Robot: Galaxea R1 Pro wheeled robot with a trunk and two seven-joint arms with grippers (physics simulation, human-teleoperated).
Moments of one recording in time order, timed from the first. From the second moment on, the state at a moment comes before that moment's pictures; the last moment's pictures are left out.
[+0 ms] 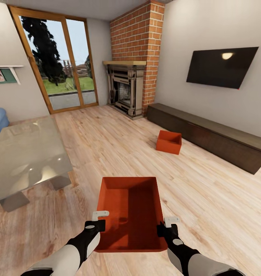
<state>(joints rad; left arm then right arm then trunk) -0.69 -0.14 0.05 -0.20 -0.04 0.03 0.24 -0.67 0.09 0.20 -0.06 -0.10 -0.31 -0.12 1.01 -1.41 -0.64</state>
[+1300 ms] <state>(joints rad) -0.69 -0.14 0.05 -0.20 -0.04 0.03 0.24 -0.67 0.09 0.20 -0.06 -0.10 -0.31 -0.12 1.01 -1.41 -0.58</state>
